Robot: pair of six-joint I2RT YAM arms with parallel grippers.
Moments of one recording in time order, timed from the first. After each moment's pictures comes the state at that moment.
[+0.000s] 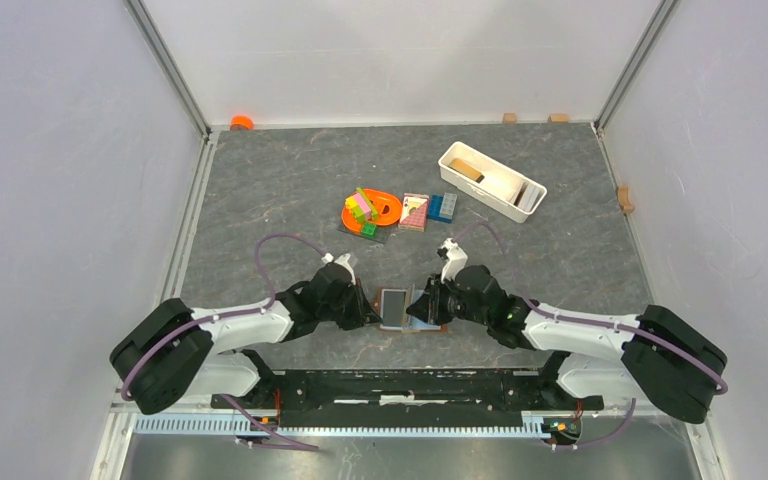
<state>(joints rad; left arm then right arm) -0.80 1.26 0.37 0.09 0.16 -0.96 0.91 1.20 0.34 0.33 -0.10 0.74</state>
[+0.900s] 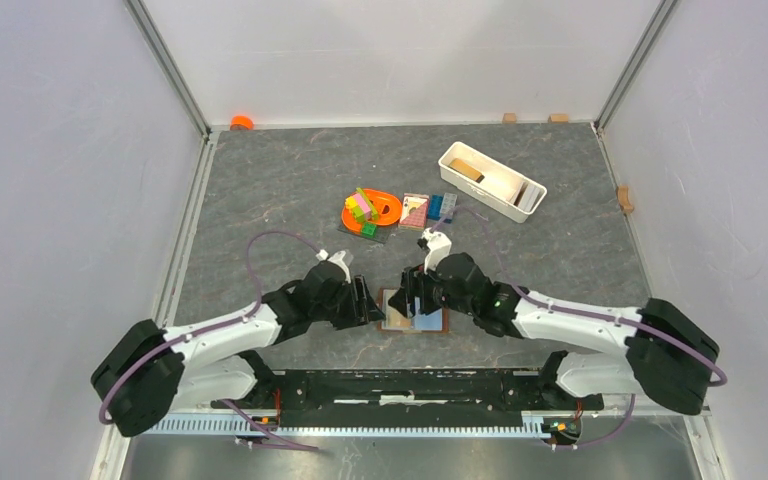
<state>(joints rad) -0.80 1.14 0.39 -0.03 0.14 -0.93 0.98 1.28 0.53 0.19 -0.01 0.60</state>
